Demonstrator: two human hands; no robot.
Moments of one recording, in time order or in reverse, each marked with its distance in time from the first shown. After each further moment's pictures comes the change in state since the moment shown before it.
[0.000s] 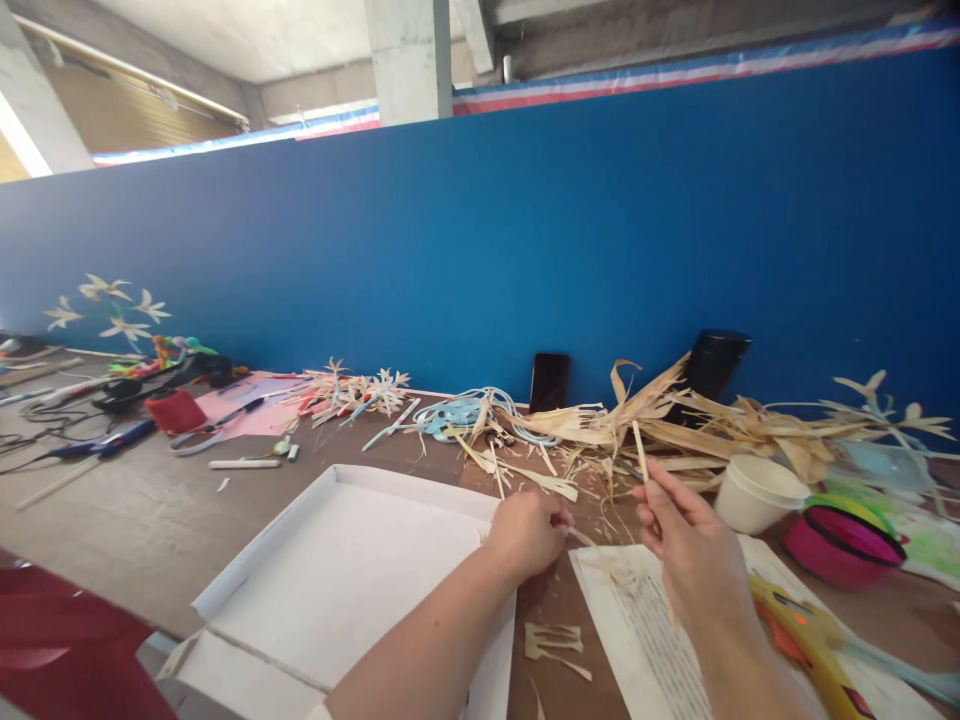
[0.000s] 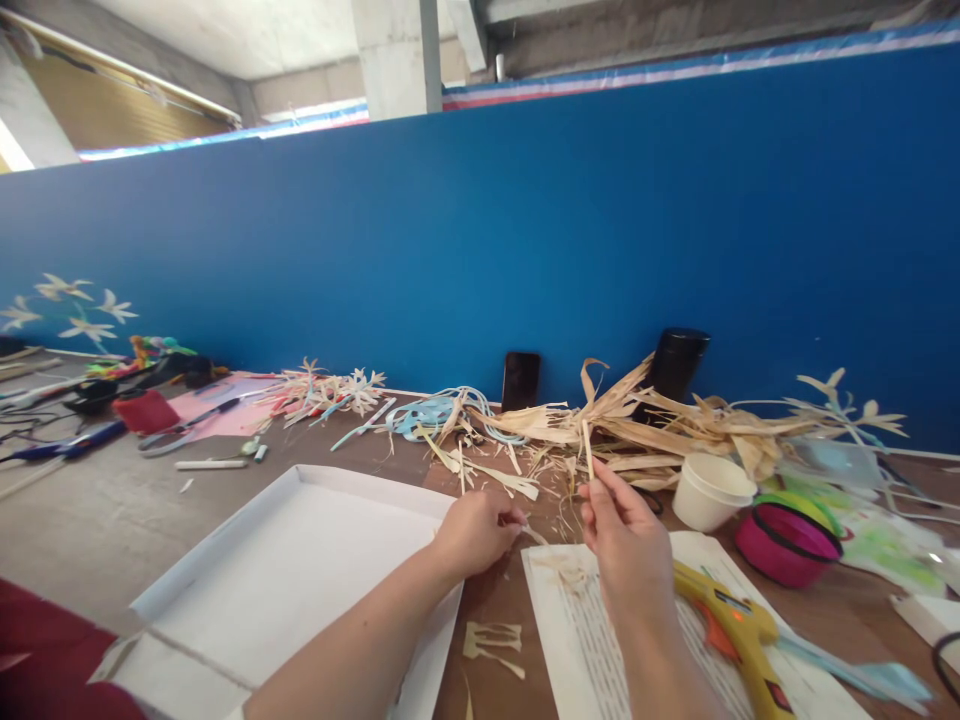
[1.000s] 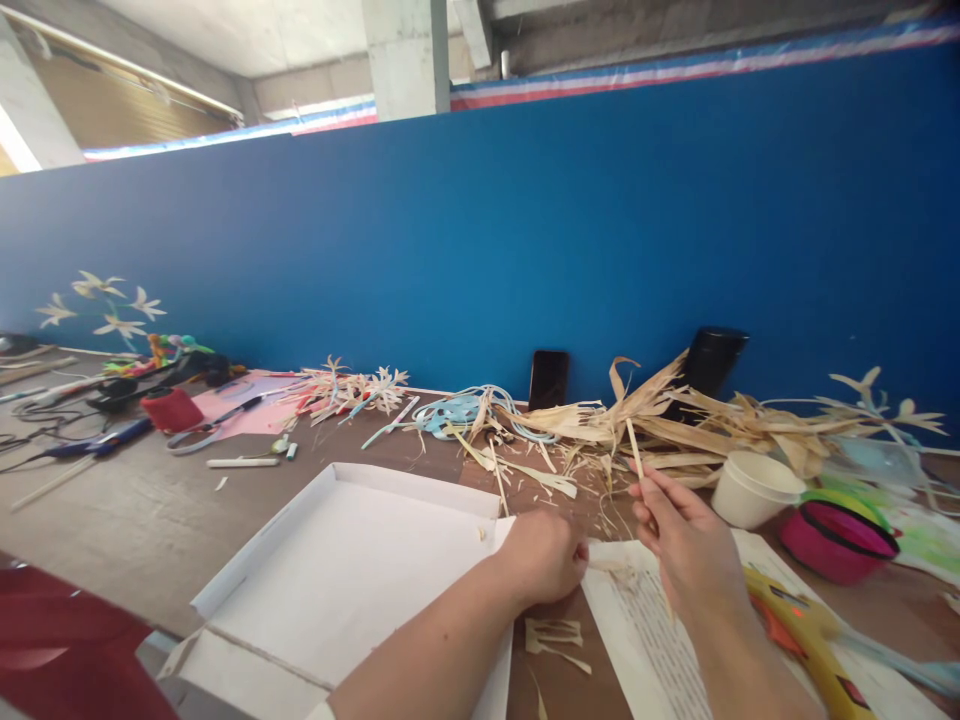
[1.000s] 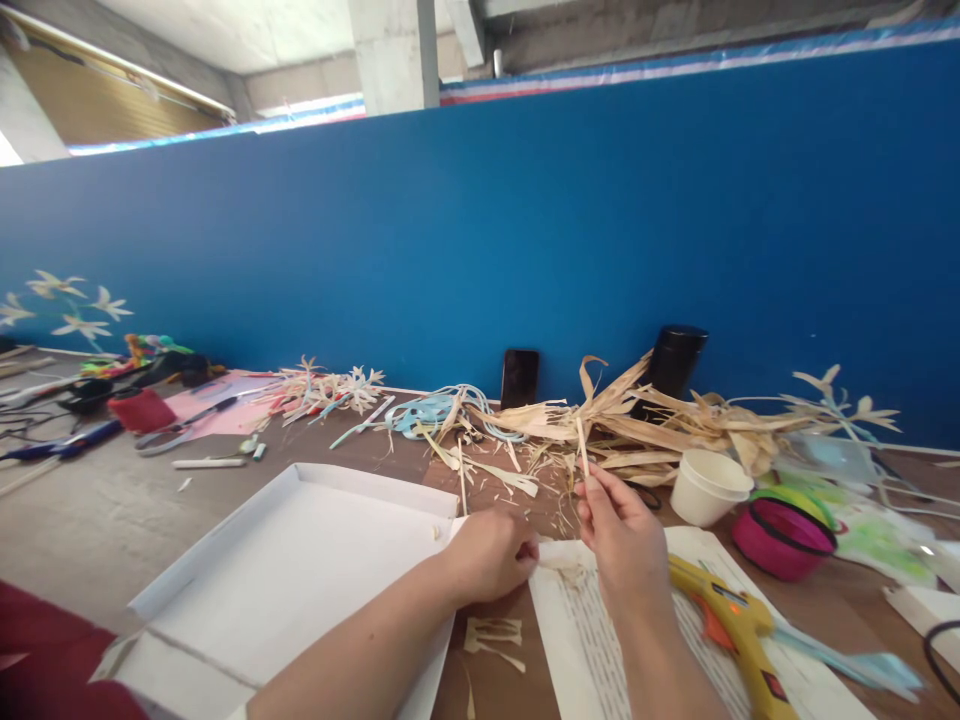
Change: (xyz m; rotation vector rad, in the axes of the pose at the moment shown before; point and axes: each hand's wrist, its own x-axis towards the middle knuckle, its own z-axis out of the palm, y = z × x) left_hand -0.012 0.015 0.008 0.245 -0.119 0.252; right_hand 0.001 0.003 -0.001 -0.001 -0.060 -0.013
